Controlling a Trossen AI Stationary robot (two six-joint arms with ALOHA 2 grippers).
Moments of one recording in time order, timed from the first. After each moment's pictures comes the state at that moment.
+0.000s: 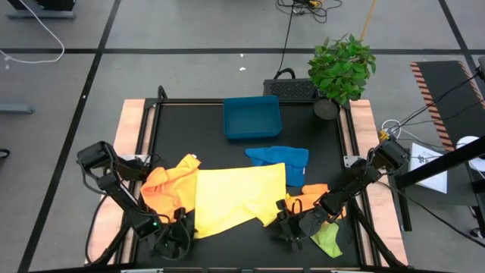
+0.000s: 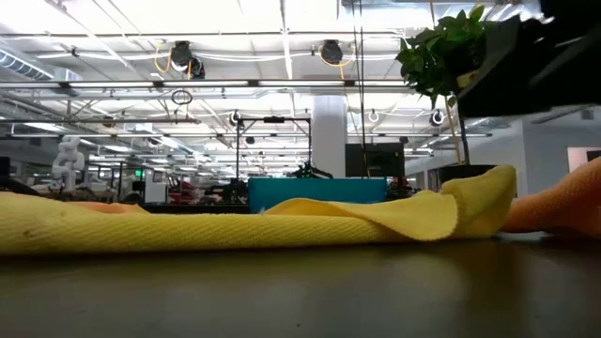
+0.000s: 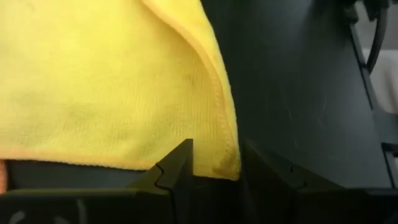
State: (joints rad) left arm -1.01 1.71 0.72 -0.01 -0.55 -1.02; right arm 0.70 1.72 0.67 0.55 0.34 0.08
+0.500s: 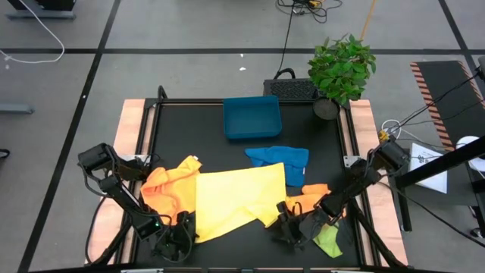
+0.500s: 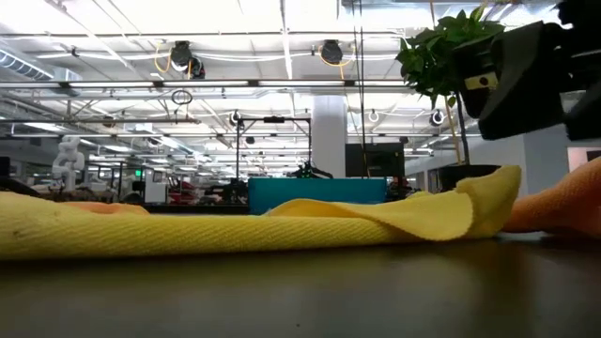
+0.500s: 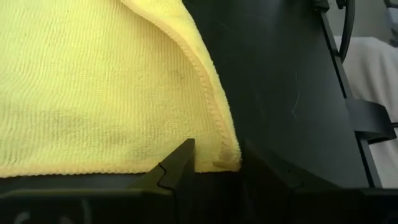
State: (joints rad) left arm -1.01 1.73 0.72 0.07 -0.50 -0.92; right arm 0.71 1.74 0.68 0.48 0.34 0.04
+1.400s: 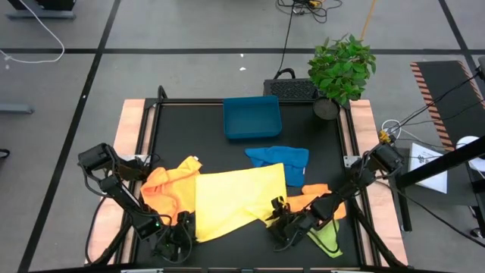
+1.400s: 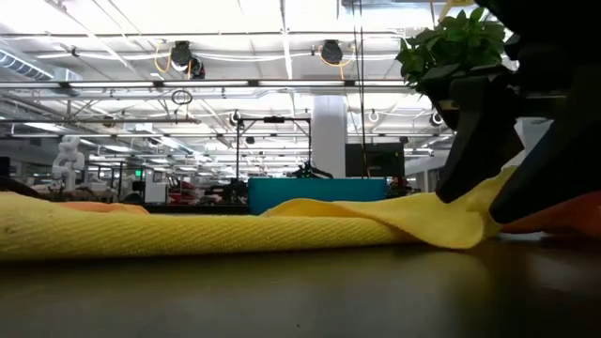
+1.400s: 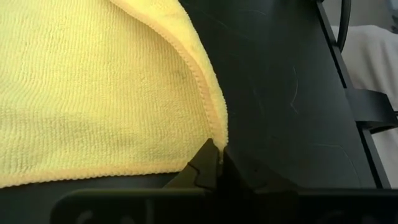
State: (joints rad) left arm -1.01 1.73 0.72 0.07 -0.49 -0.88; right arm 0.66 1.79 0.86 0.07 0.39 0.09
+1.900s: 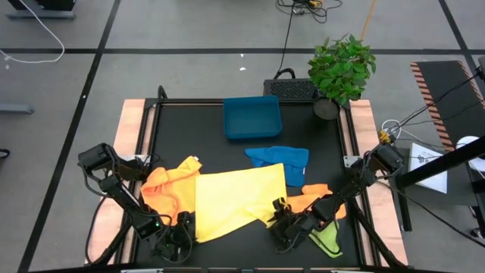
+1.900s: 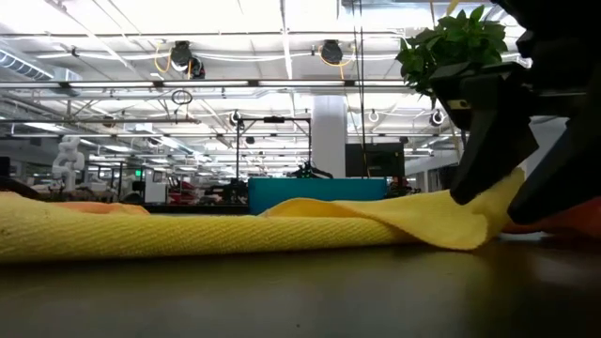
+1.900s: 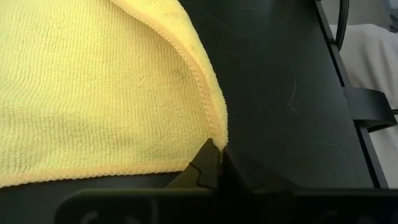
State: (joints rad) left arm -1.01 1.73 0.72 0.07 -0.48 -0.88; right arm 0.68 1.79 0.86 0.05 0.39 0.11
